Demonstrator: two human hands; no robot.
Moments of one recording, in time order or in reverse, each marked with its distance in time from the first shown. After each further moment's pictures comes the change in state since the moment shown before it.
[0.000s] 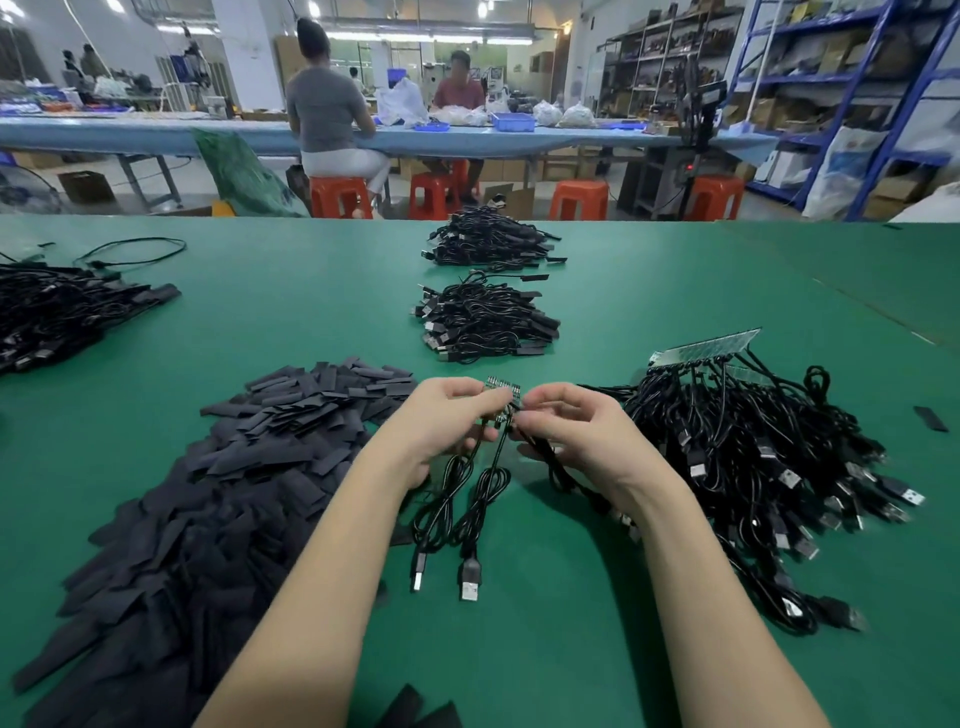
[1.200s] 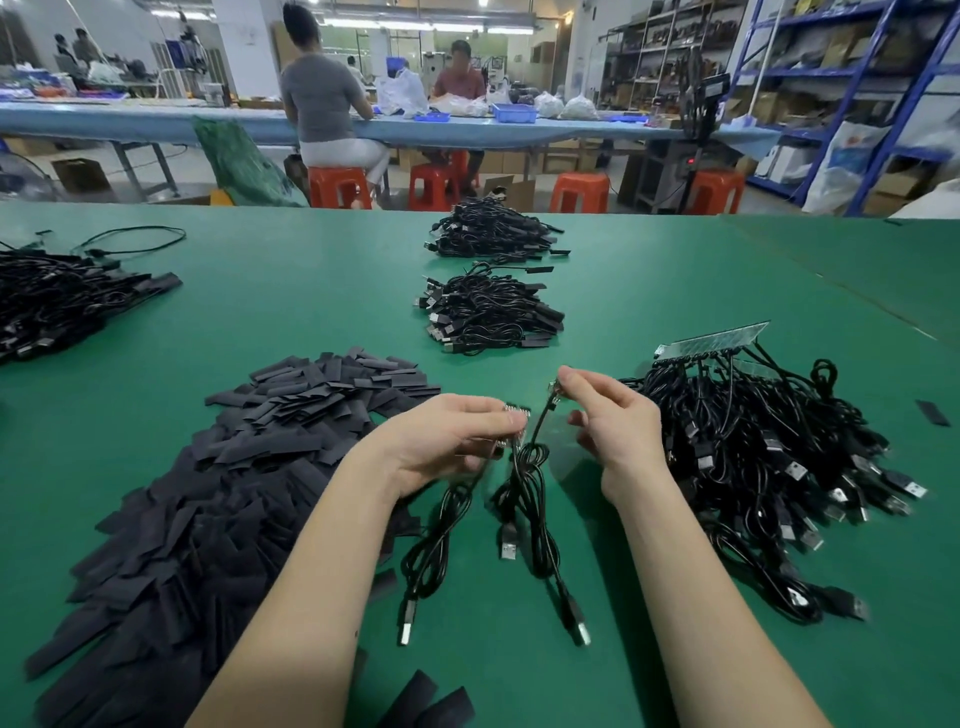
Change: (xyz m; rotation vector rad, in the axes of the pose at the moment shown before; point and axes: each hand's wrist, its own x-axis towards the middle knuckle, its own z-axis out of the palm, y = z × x) left_hand -0.009 -0.016 -0.015 -0.084 -0.391 -0.042; right_hand 0.005 0.006 0.007 0.110 0.517 0.022
